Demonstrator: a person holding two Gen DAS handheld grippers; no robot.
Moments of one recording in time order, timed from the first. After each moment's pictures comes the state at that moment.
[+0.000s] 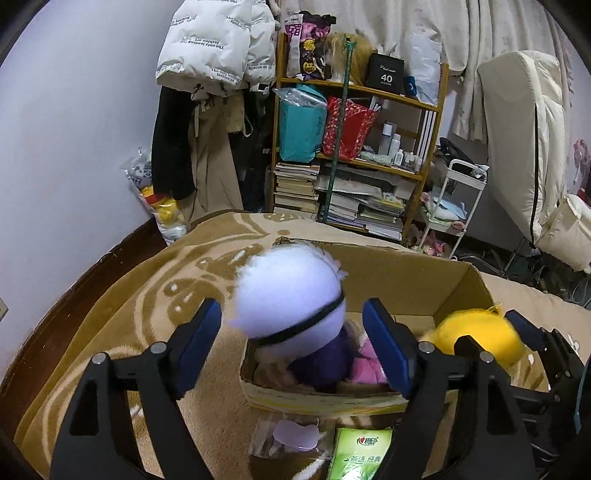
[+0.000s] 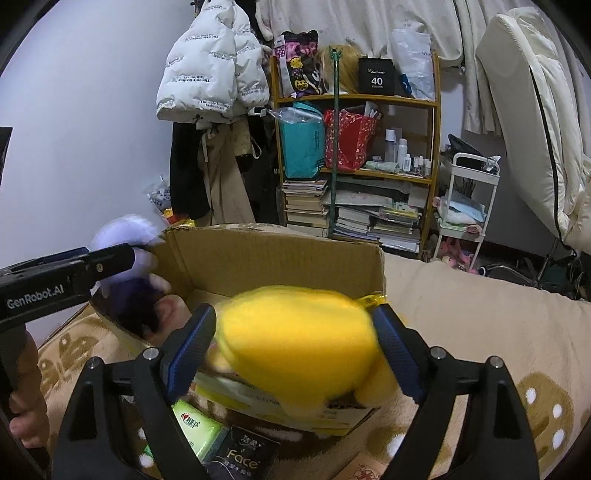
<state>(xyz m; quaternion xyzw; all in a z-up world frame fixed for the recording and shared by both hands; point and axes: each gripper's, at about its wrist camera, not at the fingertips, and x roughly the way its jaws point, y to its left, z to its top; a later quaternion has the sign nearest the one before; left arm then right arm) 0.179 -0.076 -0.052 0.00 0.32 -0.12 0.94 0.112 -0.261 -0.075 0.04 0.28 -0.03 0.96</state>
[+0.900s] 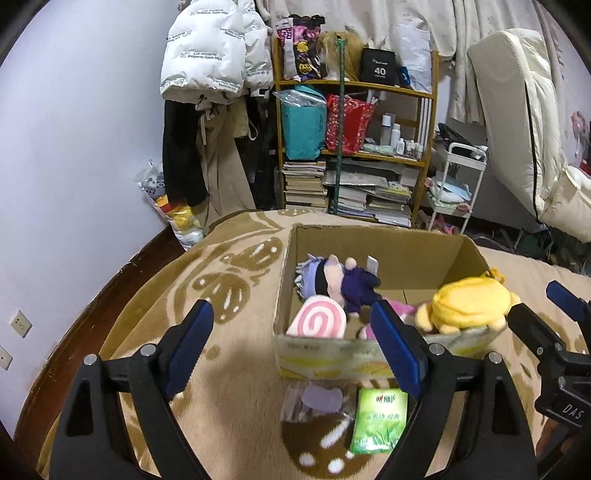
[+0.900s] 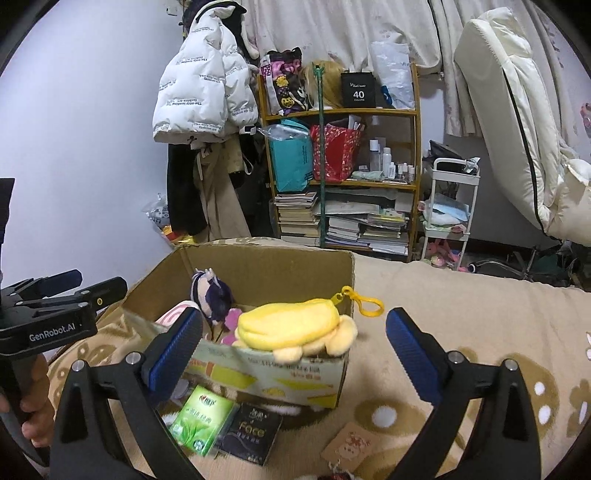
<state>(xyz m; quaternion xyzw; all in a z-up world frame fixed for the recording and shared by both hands) 0.134 -0.066 -0.034 0.05 0.32 -0.11 0.94 0.062 -0.264 -0.044 0.07 0.26 -0.06 0.96</state>
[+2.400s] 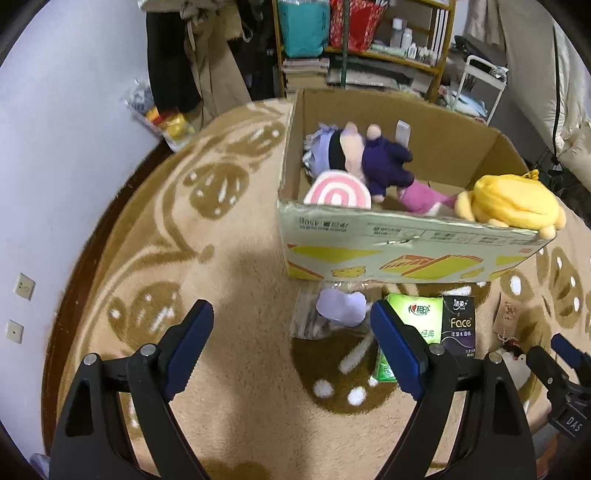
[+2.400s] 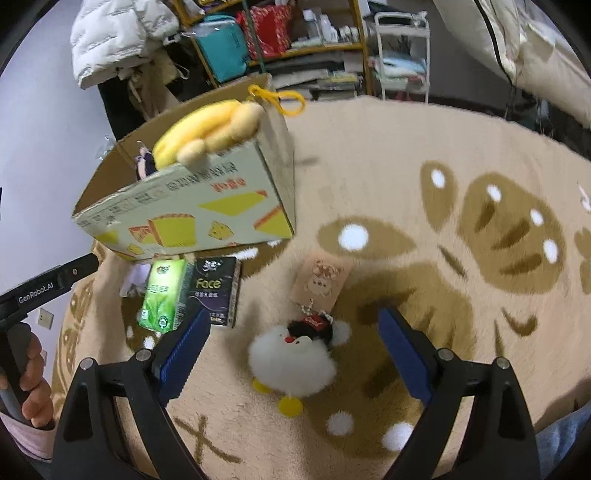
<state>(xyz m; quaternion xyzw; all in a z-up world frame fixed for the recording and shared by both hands) 0.156 -0.060 -0.103 0.08 0.51 -0.09 0.85 0.017 -0.292 -0.124 0.20 0.47 -0.11 0.85</state>
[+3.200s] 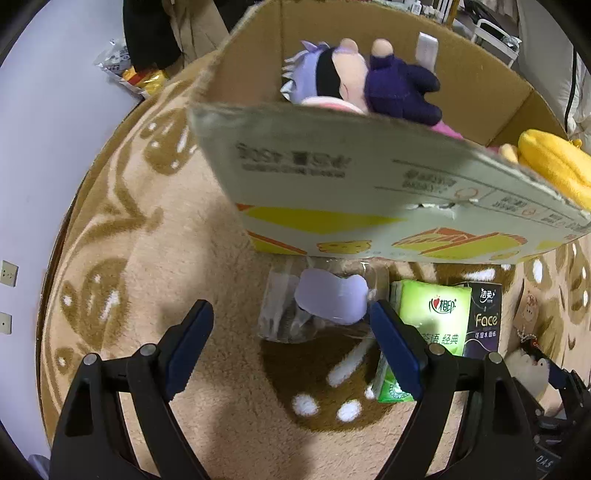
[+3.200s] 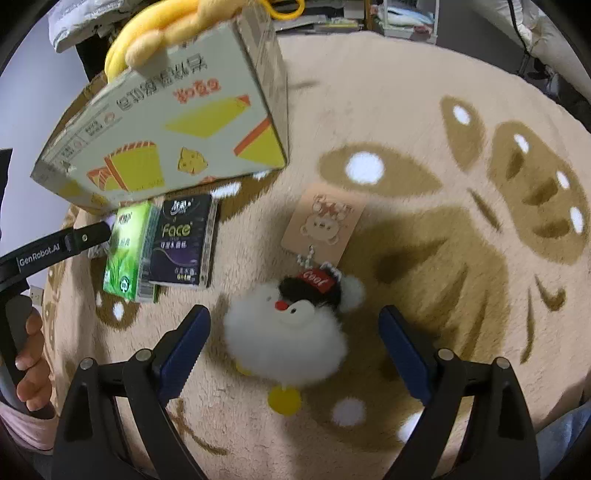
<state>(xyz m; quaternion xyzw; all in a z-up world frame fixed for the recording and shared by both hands) 0.187 -0.076 -0.162 0.08 0.58 -0.10 0.80 0.032 -0.282 -0.173 0.20 0.56 -0.10 0.80</state>
